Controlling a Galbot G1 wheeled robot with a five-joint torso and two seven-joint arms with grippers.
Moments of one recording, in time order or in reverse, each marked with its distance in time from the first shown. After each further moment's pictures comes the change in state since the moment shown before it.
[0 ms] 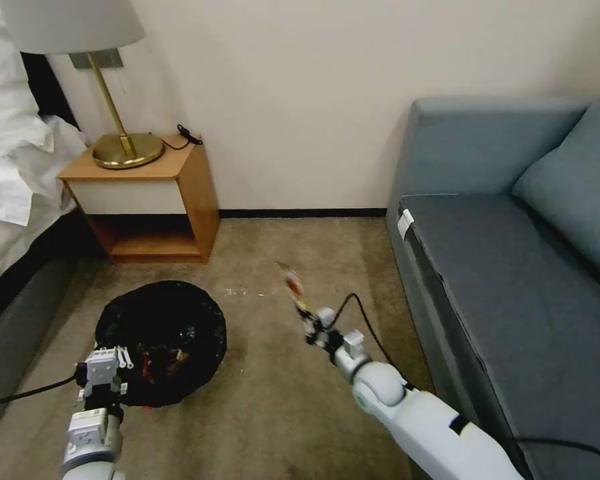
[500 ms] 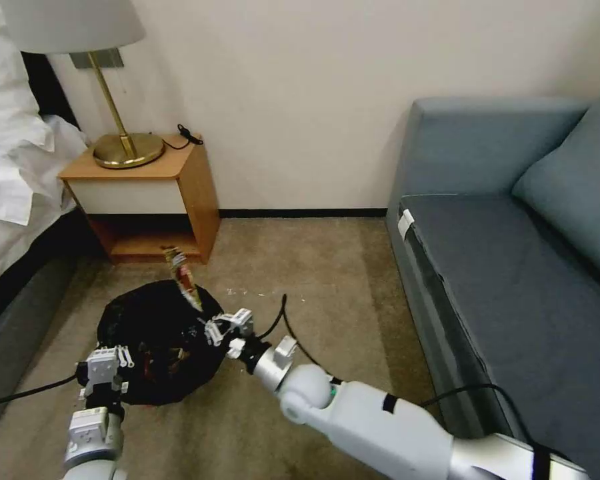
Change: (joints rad) left arm -0.003 0.003 0.001 0.003 -0.019 -0.003 0.003; right arm 0.106 0.185 -0.257 -0.110 0.064 0.217 -0.019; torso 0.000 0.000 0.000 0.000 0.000
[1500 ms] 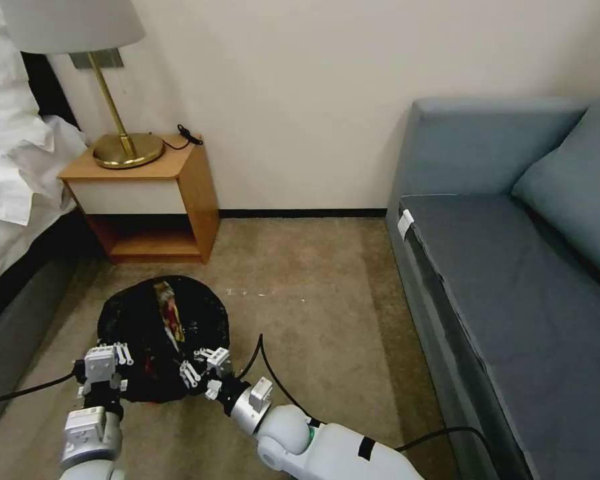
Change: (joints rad) left arm 0.013 -0.003 0.001 -0.032 -0.011 0.006 0.000; right arm -0.159 0.054 0.036 -0.034 -0.212 -0.076 0.038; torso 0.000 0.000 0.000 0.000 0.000
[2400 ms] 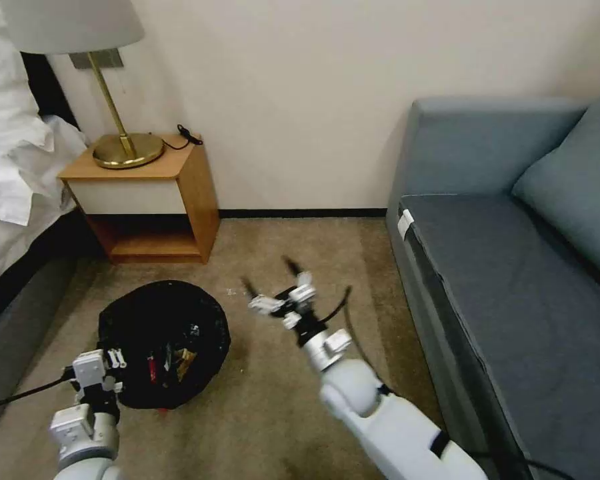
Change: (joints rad) left arm -0.010 0.037 0.000 -0.008 -0.341 0.142 -0.131; right arm -0.250 -0.109 0.636 0.428 -0.336 -0.073 0.122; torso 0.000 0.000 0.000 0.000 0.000
